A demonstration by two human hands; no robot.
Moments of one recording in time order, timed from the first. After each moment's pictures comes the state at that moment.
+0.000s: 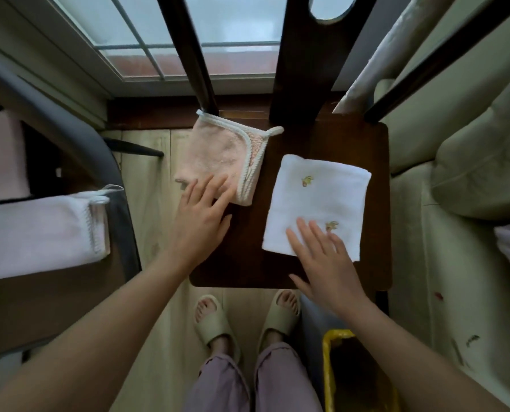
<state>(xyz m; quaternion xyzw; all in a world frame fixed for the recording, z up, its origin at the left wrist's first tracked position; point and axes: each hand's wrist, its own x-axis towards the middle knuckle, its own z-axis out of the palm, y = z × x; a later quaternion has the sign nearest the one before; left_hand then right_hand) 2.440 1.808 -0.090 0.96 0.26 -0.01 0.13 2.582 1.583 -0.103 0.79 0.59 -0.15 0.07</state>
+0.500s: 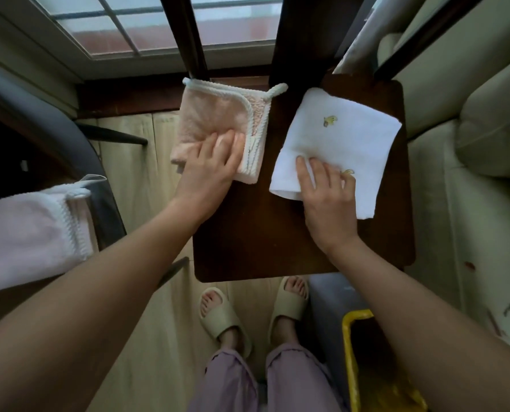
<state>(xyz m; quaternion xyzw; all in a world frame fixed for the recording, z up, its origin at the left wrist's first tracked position) 2.463 1.849 -0.143 0.98 0.16 -0.07 0.02 2.581 1.655 -0.140 0.87 0.48 0.06 0.07</state>
